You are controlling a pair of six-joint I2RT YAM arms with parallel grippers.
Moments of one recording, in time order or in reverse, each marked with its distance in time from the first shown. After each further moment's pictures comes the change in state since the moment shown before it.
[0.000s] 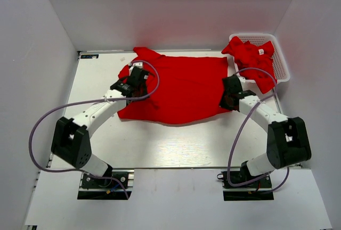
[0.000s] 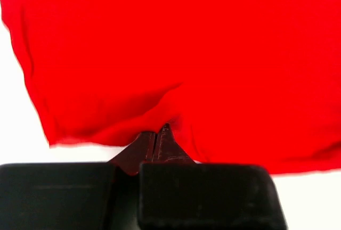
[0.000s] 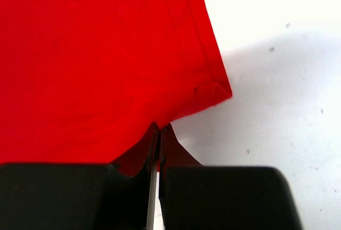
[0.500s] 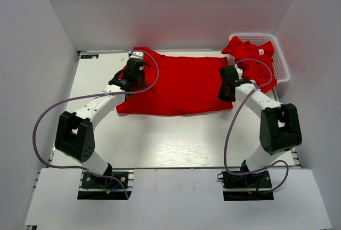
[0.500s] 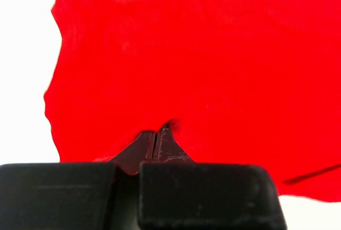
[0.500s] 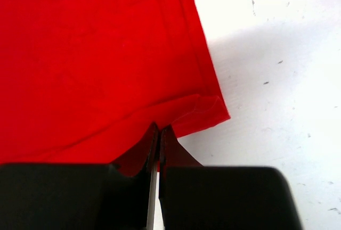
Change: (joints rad) left arm 0.076 0.084 0.055 0.228 -0.016 0.237; right arm -0.013 0.167 0.203 -0.080 0.031 -0.039
